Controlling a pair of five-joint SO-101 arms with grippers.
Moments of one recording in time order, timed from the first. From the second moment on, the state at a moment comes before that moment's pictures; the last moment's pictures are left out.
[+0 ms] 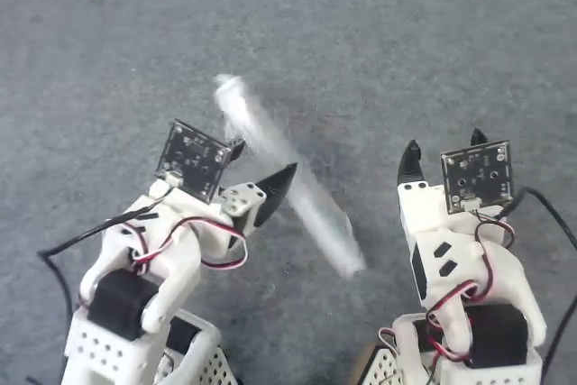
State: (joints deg) left arm 17.7 -71.0 47.3 65.0 -0.1; right arm -7.4 -78.9 44.7 63.7 9.4
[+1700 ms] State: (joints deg) left arm 4.0 -71.1 45.8 61.1 10.3; right arm -16.8 -89.3 48.2 62.9 12.8
